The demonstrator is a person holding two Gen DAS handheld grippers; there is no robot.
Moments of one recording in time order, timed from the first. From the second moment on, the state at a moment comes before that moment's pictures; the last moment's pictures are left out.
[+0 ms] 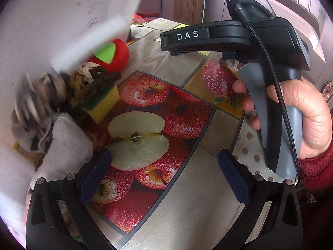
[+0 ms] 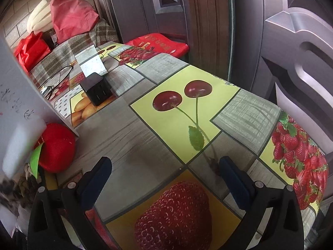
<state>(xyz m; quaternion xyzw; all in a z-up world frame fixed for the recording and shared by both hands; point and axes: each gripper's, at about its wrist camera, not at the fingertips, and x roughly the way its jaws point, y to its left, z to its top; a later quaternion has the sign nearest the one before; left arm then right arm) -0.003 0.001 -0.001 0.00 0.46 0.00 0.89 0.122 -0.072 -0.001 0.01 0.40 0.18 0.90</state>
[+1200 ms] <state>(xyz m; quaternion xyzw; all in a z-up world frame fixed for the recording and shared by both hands) -0.006 0.000 -0.003 0.00 0.46 0.00 0.89 0.124 -0.080 0.003 0.02 0.40 0.19 0.90</state>
